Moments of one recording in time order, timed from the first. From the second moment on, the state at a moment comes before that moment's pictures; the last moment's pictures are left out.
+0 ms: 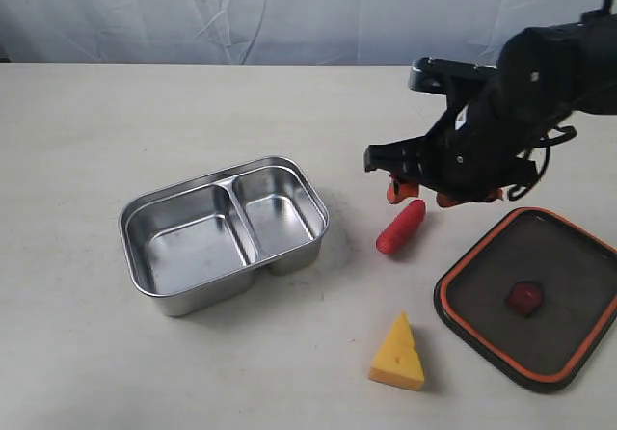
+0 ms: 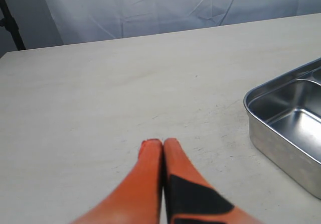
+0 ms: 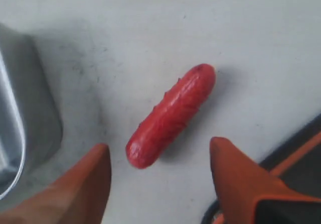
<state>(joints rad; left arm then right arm) -0.06 0.00 0.00 0.04 0.35 0.03 0.57 1.69 -0.99 0.12 0.56 0.30</state>
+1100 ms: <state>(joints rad) -0.06 0.00 0.00 0.04 0.35 0.03 0.57 1.91 -1.23 -0.01 0.78 0.45</state>
